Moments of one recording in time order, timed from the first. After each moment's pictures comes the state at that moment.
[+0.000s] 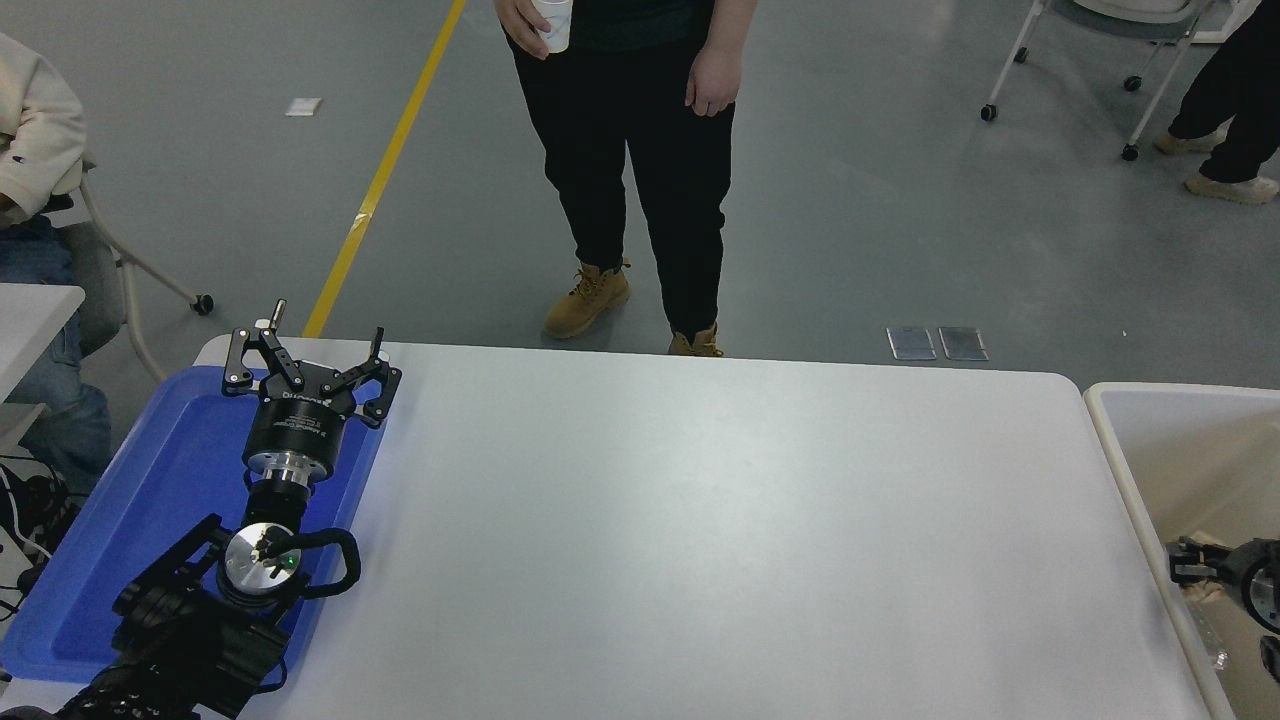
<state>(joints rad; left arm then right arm) -0.50 0.14 -1.12 -0.54 -0.09 -0.62 -0.35 0.59 -0.45 -0.61 0.12 -0.81 -0.10 0.13</state>
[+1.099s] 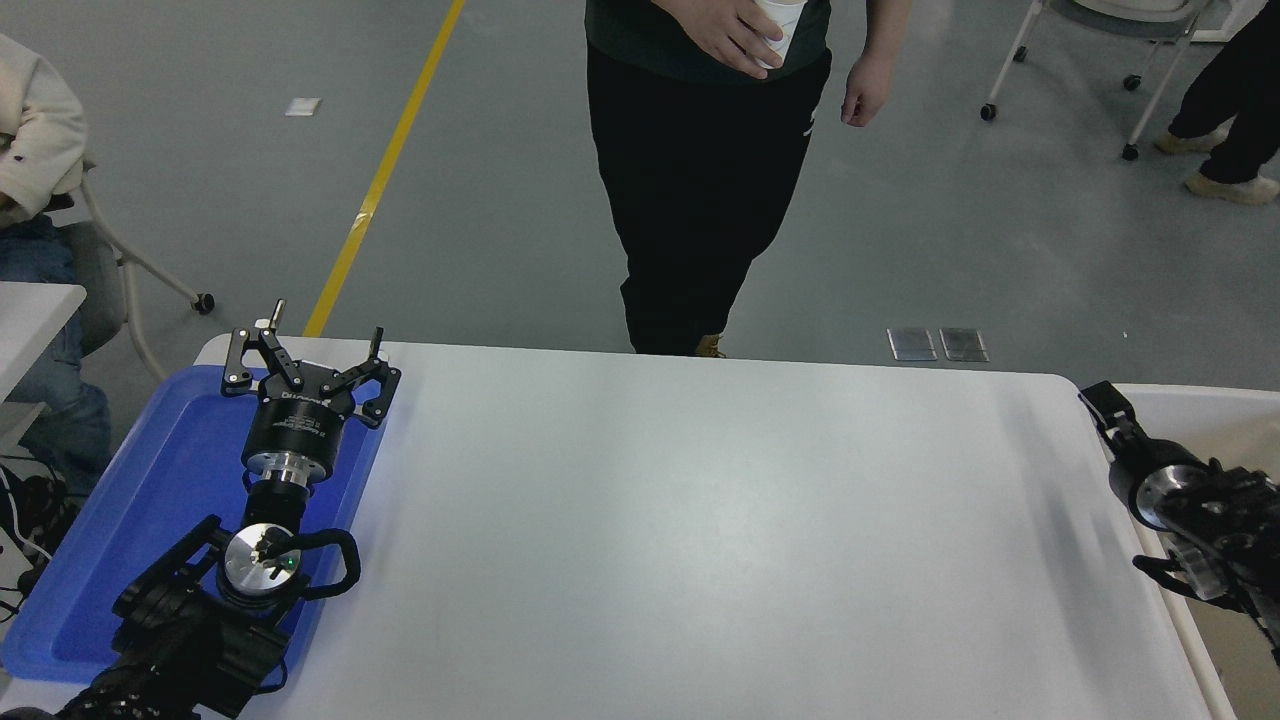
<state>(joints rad) -0.50 0.14 -1.12 -0.54 -0.09 -0.62 -0.35 0.62 -0.46 0.40 0.59 -0.40 -0.10 0.19</state>
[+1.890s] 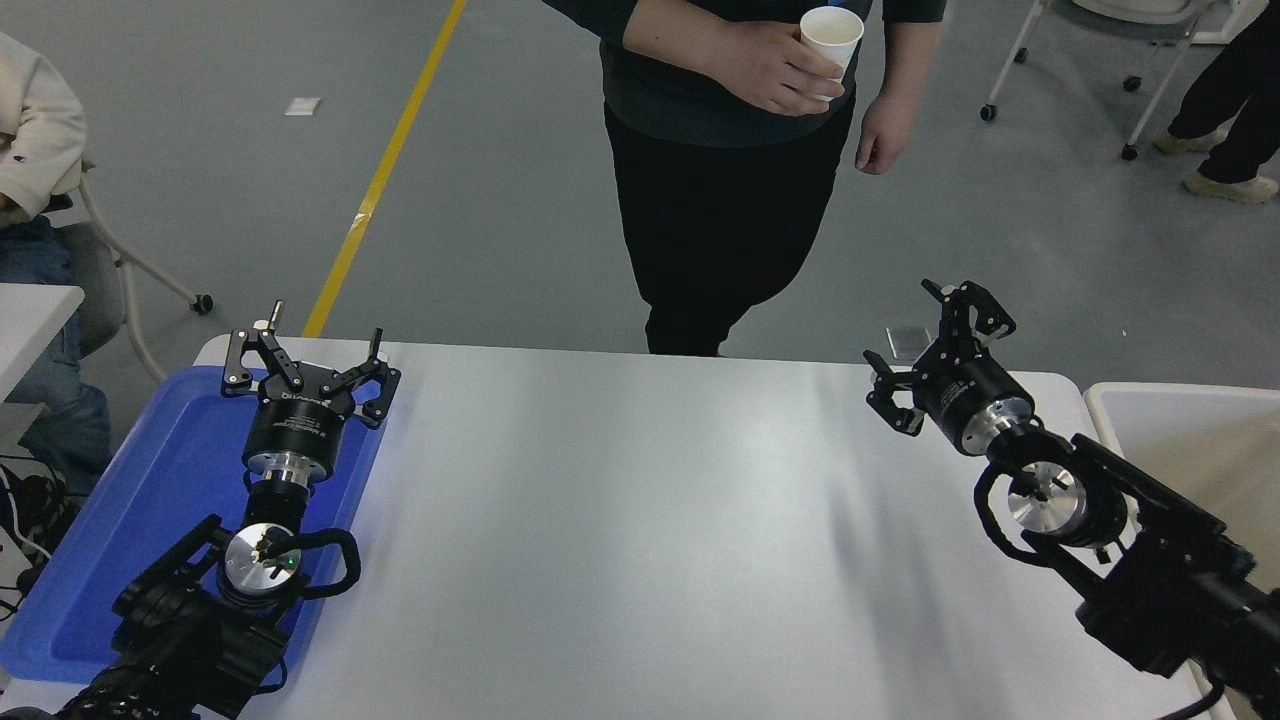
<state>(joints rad) -0.50 0.14 -1.12 -0.54 -0.09 -0.62 -0.35 0.54 -0.30 0.75 0.91 0.12 0.18 0.19</state>
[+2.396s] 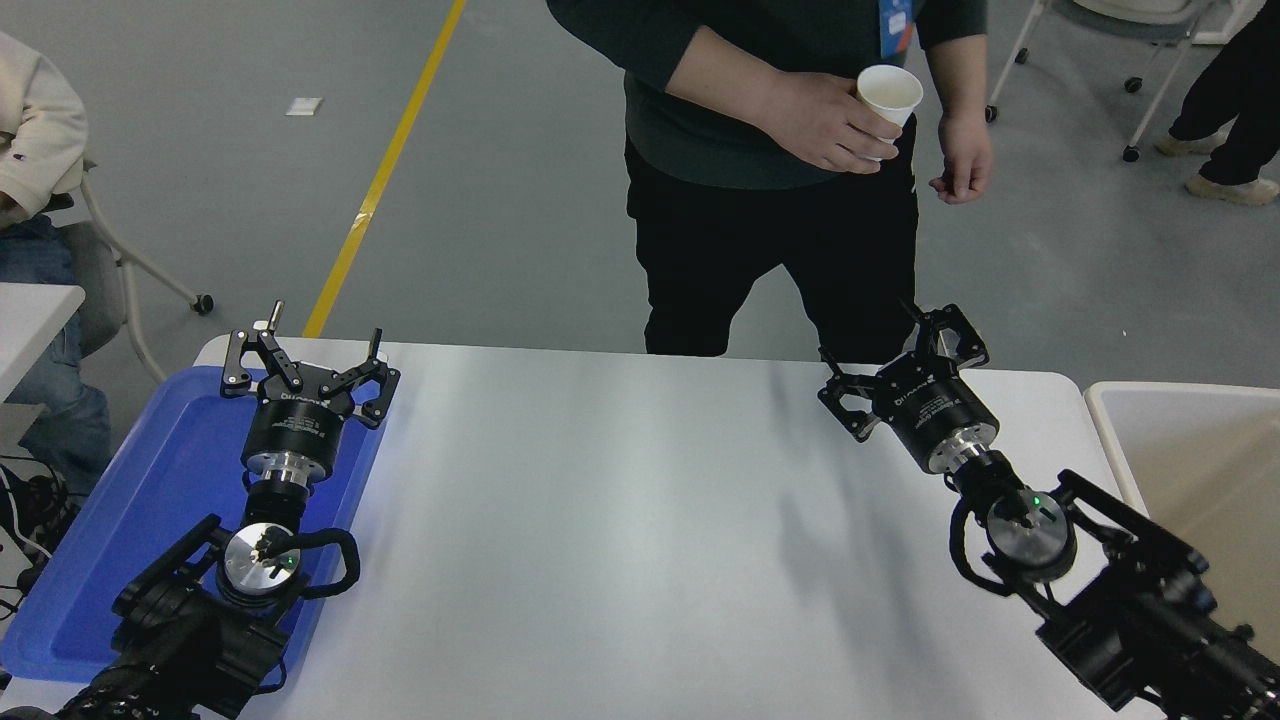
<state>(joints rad) -0.50 0.14 -1.12 -0.54 -0.09 -0.62 -0.35 0.47 -0.25 0.77 0.82 0.27 0.40 0.19</state>
